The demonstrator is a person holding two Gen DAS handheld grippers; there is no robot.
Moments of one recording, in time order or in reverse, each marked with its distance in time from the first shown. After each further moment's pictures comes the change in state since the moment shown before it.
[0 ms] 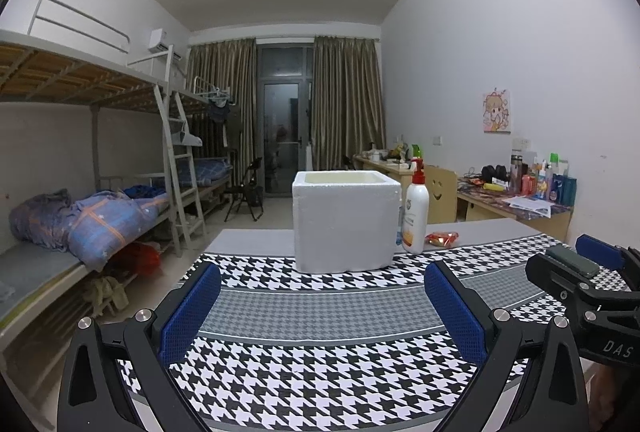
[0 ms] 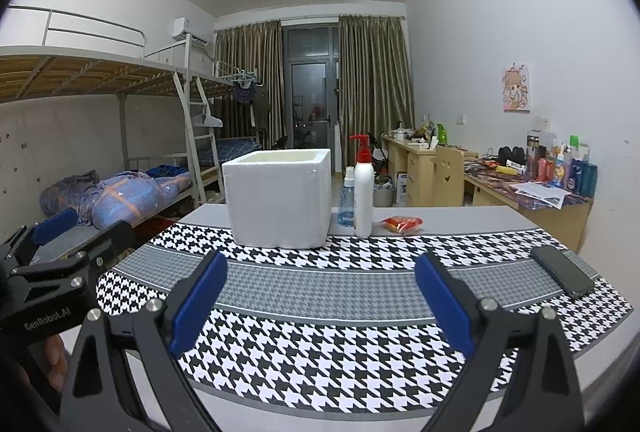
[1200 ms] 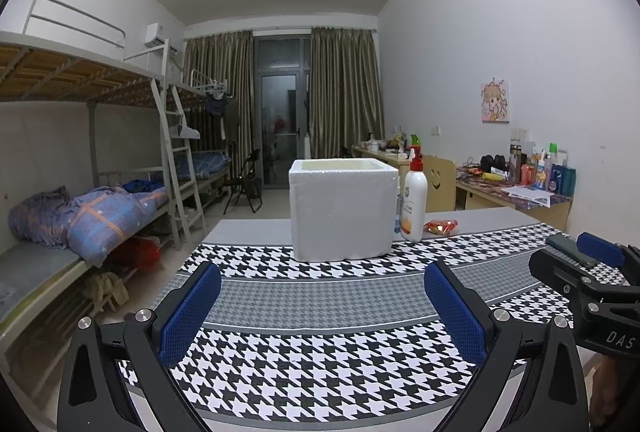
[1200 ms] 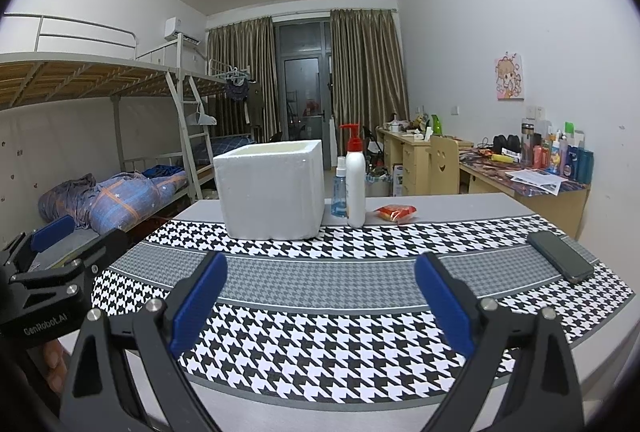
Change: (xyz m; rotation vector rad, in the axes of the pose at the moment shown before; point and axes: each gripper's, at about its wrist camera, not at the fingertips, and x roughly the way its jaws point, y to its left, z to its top) left arm 0.004 -0.003 -0.007 0.015 0.035 0.001; right arm 0.003 -0.007 -0.009 0.020 0.030 -0.002
